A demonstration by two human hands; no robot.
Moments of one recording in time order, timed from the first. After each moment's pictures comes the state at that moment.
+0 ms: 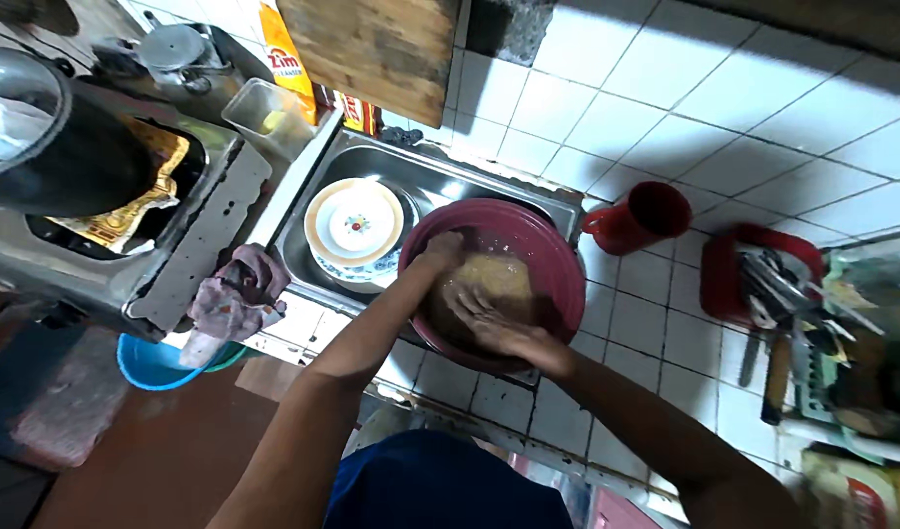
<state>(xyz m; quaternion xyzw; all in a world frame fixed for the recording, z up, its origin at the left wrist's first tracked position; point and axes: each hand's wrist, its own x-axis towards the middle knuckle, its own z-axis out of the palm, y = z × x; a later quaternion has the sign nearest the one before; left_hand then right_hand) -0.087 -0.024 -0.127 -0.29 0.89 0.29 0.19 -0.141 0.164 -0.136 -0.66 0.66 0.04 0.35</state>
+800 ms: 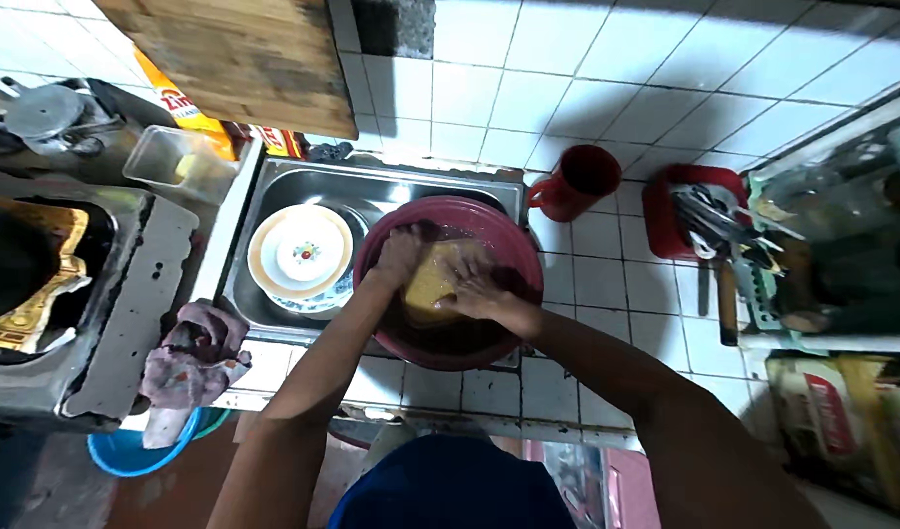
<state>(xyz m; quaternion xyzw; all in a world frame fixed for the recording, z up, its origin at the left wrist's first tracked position) -0.092 -0.015 -0.119 -0.26 0.94 0.18 0.13 -0.175 0.153 -0.157 -0.54 0.80 -0.01 0.26</state>
